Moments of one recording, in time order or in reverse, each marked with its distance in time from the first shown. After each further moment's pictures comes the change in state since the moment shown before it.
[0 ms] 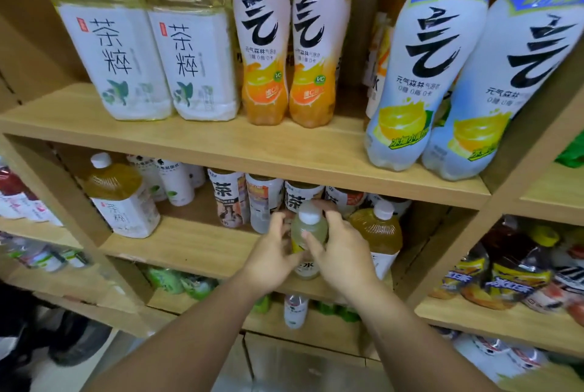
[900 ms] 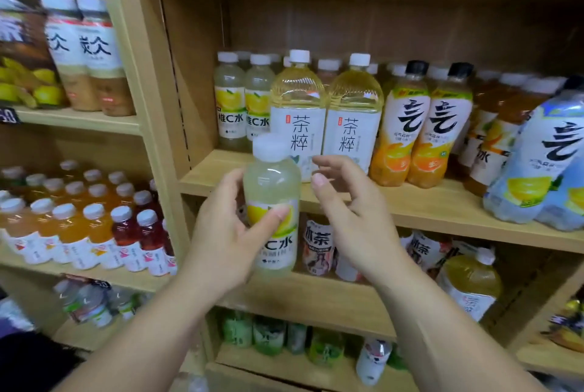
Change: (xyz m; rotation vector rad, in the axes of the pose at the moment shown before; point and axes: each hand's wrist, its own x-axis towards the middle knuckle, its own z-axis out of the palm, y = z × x) left_hand -0.127 0.094 -0.300 -0.028 0.422 0.524; right_hand -0.025 -0.285 -0.019 0.593 0.295 -0.447
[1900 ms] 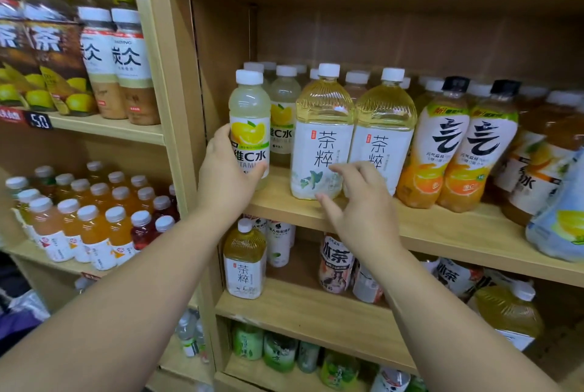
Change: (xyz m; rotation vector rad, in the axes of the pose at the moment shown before) left_hand 0.117 -0.059 -0.019 0.522 0.293 -0.074; right_hand 0.061 0.065 0.026 -0.621 0.099 -0.189
